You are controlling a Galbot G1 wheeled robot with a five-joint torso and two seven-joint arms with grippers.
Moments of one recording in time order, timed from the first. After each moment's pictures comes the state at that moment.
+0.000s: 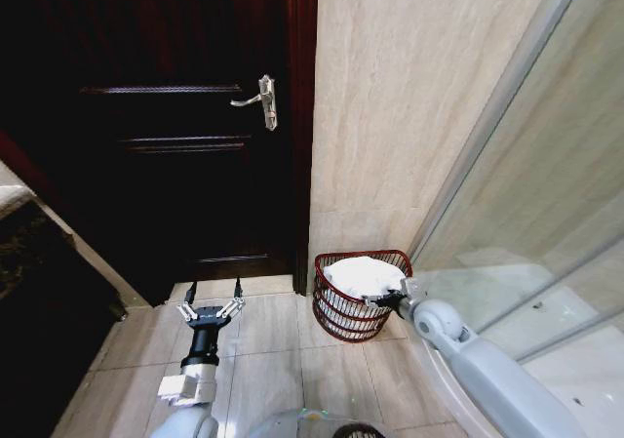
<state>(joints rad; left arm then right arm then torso) 1.89 -1.59 -0.60 -2.29 -0.05 -0.26 -0.04 -1.02 0.86 0.08 1.74 0.85 -0.73 0.22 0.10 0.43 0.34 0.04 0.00</state>
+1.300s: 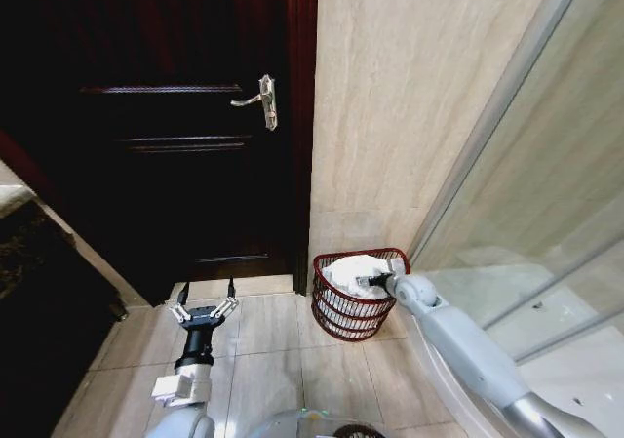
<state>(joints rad) 1.88 -1.61 -0.62 -2.27 -0.05 -0.26 -0.05 -0.81 0.92 0.02 1.59 0.83 -0.73 0.19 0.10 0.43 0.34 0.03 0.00</state>
